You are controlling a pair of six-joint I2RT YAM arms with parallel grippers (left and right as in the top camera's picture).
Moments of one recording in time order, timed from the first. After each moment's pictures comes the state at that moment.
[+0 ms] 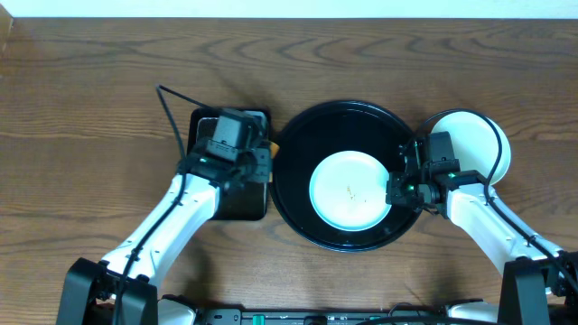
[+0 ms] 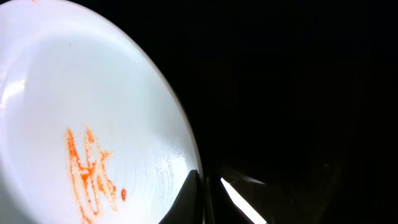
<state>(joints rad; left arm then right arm) -0.37 1.47 0.89 -0.44 0.12 -0.25 0.17 1.50 0.72 -0.46 -0.20 0.29</state>
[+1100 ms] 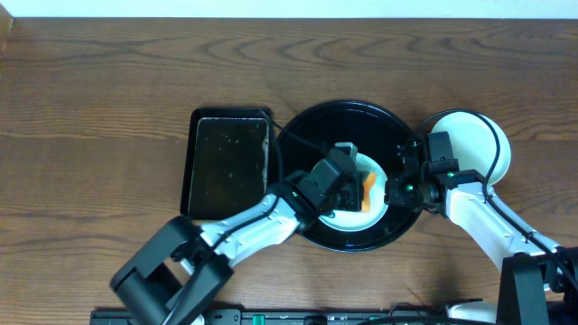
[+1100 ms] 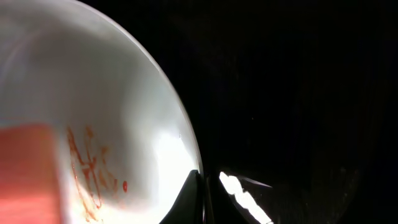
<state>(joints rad) -0.84 1.73 0.89 0.04 0.19 -0.81 0.17 1.52 0.72 -0.45 -0.24 0.29</state>
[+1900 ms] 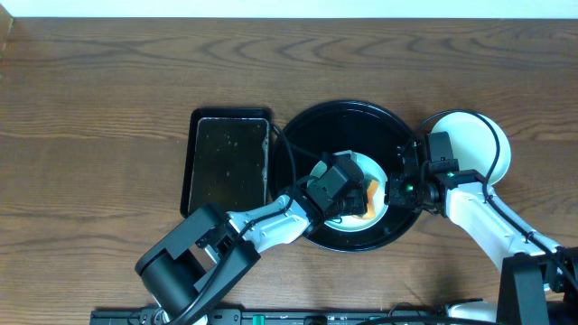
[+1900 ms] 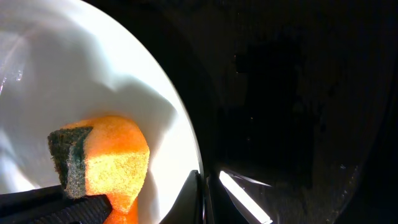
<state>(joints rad) -0.87 1.84 0.89 0.12 0.19 -0.98 0.17 1.52 0.72 -0.46 -0.24 0.29</state>
